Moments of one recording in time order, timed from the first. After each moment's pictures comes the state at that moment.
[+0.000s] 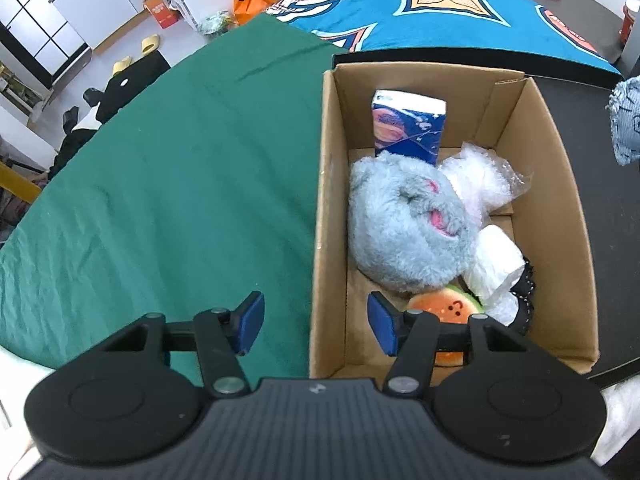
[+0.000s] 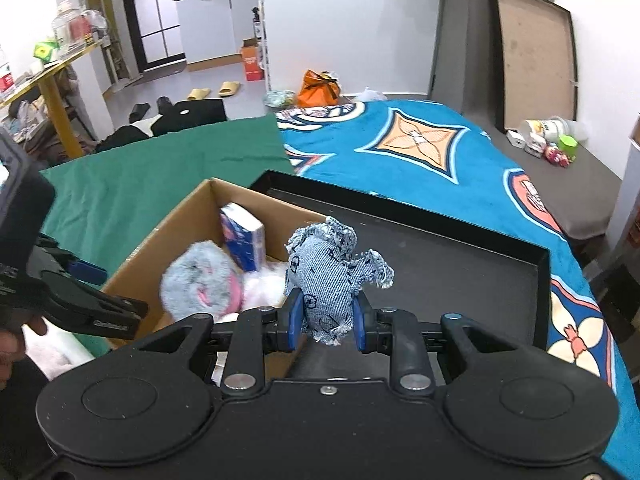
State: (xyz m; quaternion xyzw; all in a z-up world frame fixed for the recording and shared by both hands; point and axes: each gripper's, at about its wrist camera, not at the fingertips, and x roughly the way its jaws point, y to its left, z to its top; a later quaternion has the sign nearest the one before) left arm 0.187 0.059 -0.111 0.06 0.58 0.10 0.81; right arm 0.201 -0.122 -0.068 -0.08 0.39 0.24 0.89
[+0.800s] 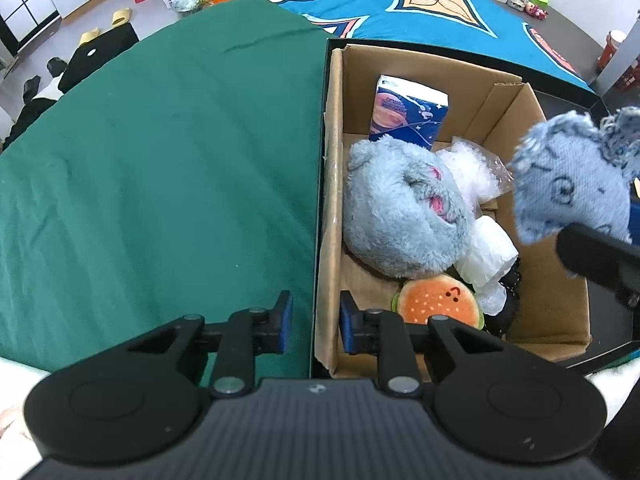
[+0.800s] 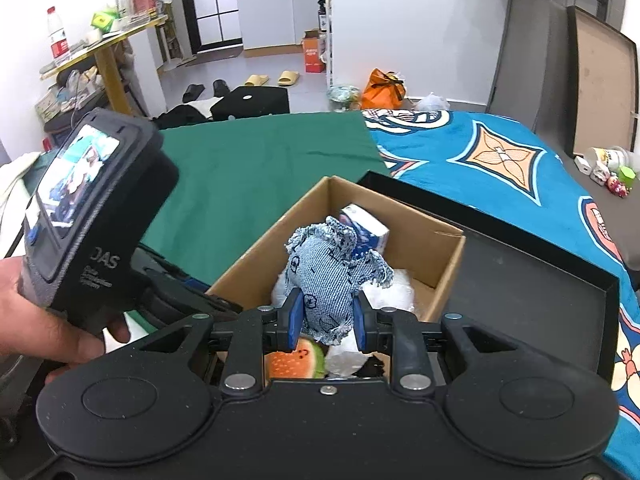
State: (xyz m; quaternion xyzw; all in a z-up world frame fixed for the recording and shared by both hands) left arm 0.180 0.094 -0.123 -0.02 0.58 0.04 0.81; right arm 0.163 -0.043 -0.060 -0.11 0.38 0.30 0.86
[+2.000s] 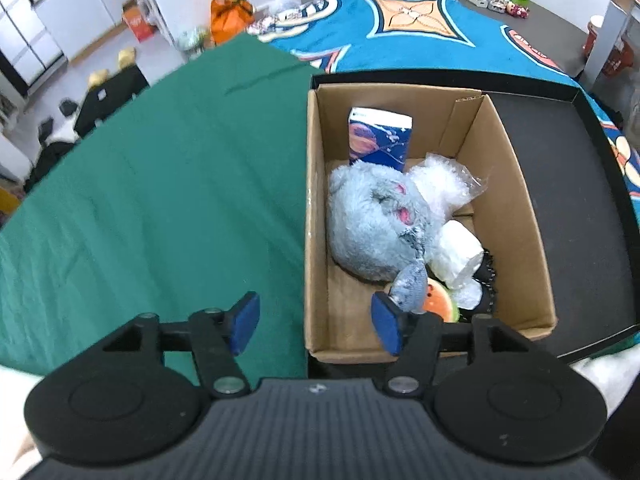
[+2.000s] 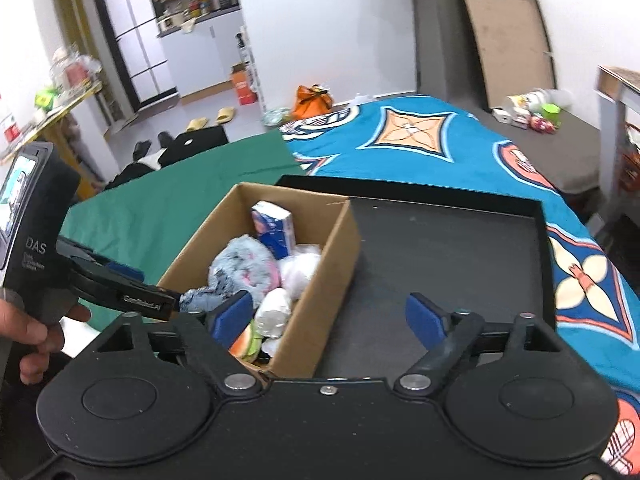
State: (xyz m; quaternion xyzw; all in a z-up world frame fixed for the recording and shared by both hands) left arm 0.169 0.067 -0.088 0.02 0.56 0.05 0.83; right arm 0.146 -0.149 -0.058 0.01 0.38 0.22 0.90
